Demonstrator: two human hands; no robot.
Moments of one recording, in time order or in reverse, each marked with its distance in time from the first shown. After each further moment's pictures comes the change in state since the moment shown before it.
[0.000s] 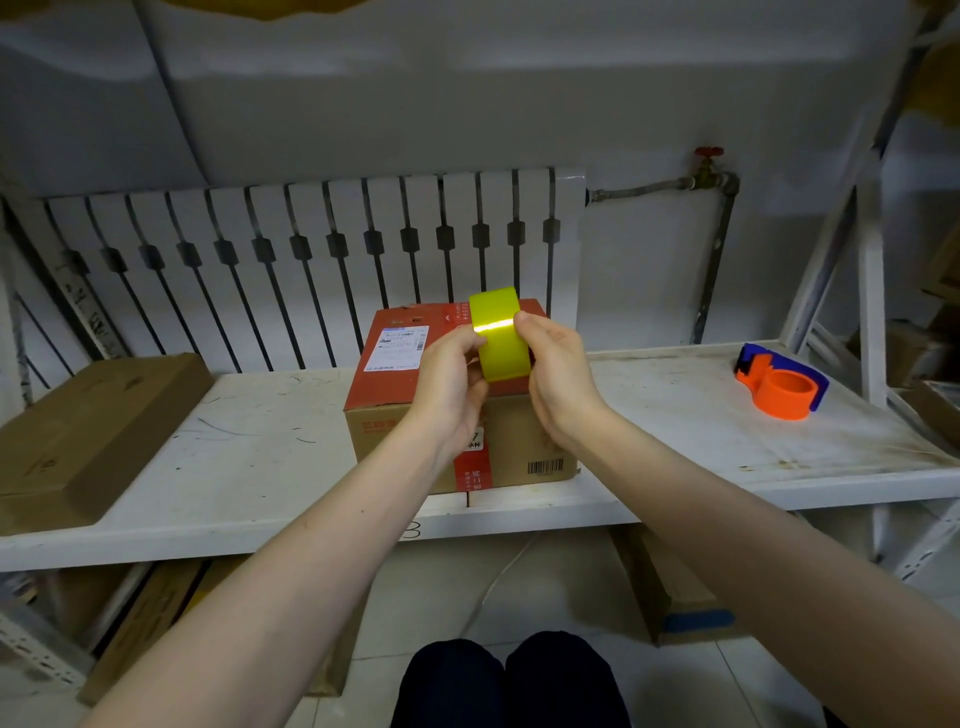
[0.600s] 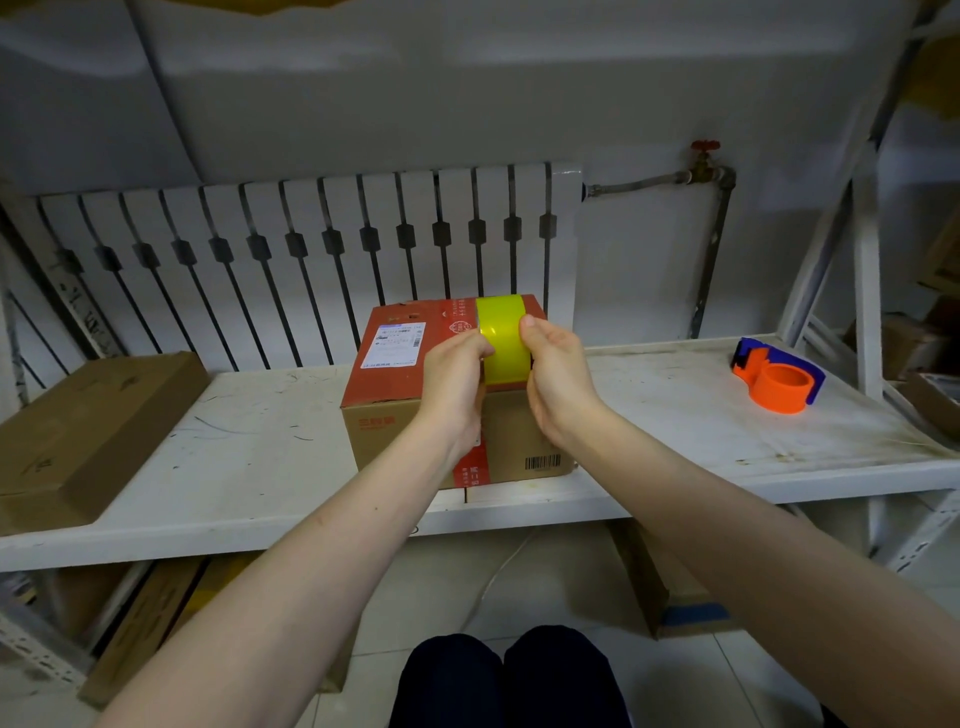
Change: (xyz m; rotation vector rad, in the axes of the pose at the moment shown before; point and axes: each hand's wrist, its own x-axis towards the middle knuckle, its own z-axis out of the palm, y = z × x) left_hand 0.001 -0.008 0.005 0.120 0.090 0.020; right_hand -0.004 0.002 -0.002 0.040 0.048 0.084
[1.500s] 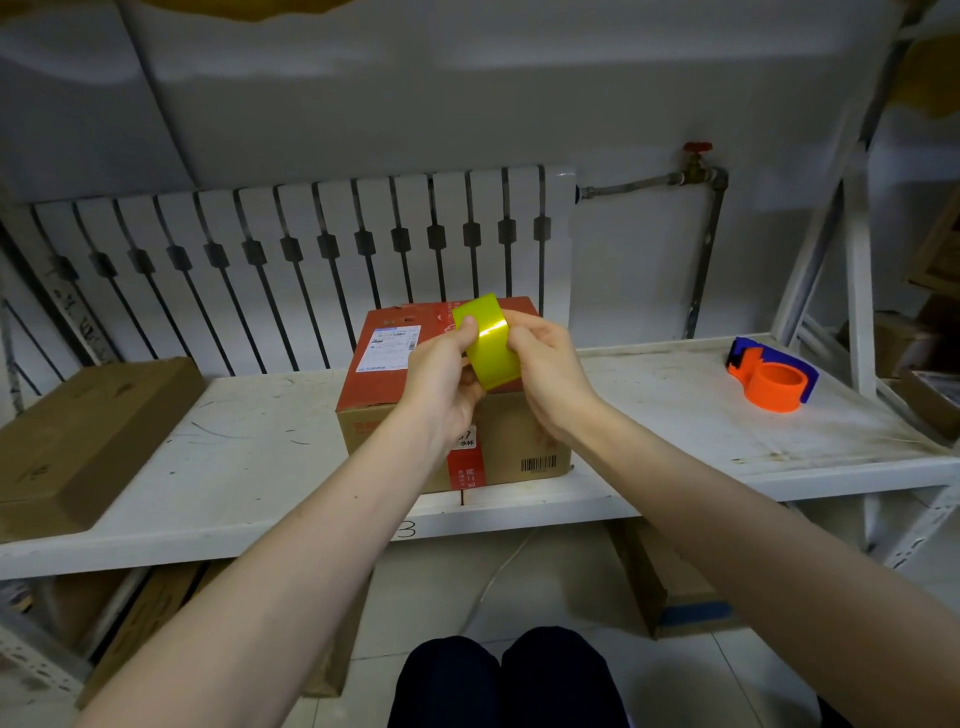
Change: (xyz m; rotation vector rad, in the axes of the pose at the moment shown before) left_hand 0.007 0.010 0.000 -0.135 0.010 -0.147; right_hand 0.006 -0.003 -0.006 -0.204 -0.108 -0.110
